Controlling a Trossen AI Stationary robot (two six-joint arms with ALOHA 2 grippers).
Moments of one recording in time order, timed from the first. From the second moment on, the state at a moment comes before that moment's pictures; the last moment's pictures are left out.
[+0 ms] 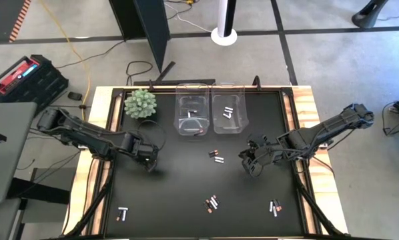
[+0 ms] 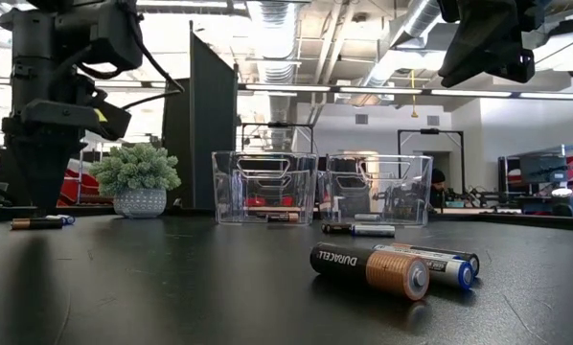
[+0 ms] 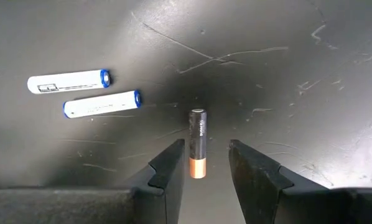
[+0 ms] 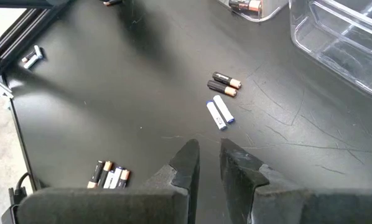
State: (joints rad) left arm -0.17 1.25 0.65 -0.85 -0.09 -0.99; right arm 0.38 1.13 0.90 -0.65 0.39 1.04
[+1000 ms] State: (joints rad) left arm -0.17 1.24 0.53 -0.71 -0.06 -1.01; right arm 0.38 1.13 0.90 -0.65 0.39 1.04
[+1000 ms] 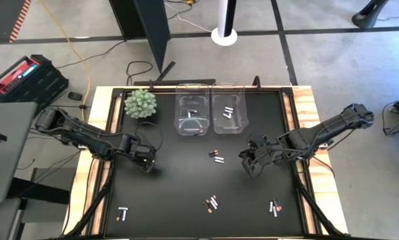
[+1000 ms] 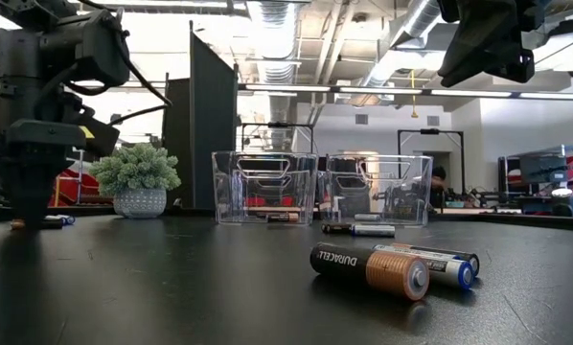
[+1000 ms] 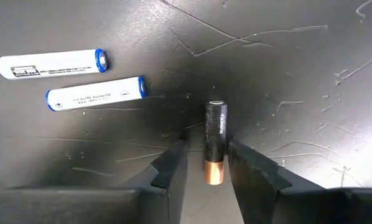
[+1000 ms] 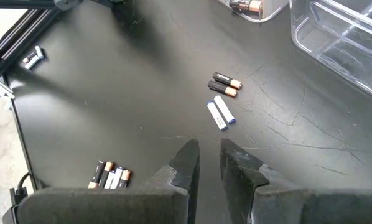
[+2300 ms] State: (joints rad) left arm -0.15 1.25 0.77 -0.73 -0.11 -1.08; right arm 0.38 1.13 0.90 -0.64 0.39 1.03
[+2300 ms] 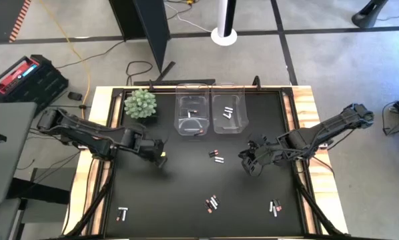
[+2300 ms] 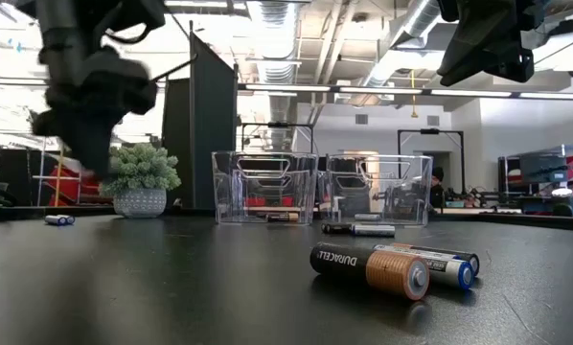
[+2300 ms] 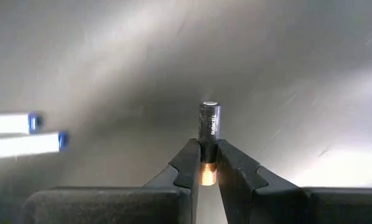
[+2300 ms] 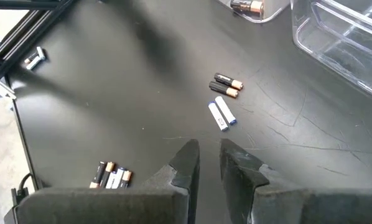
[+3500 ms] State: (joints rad) left arm 0.57 1.82 1.79 -0.93 0.17 0.17; right arm 0.30 1.13 0.90 -0.60 0.39 1.03
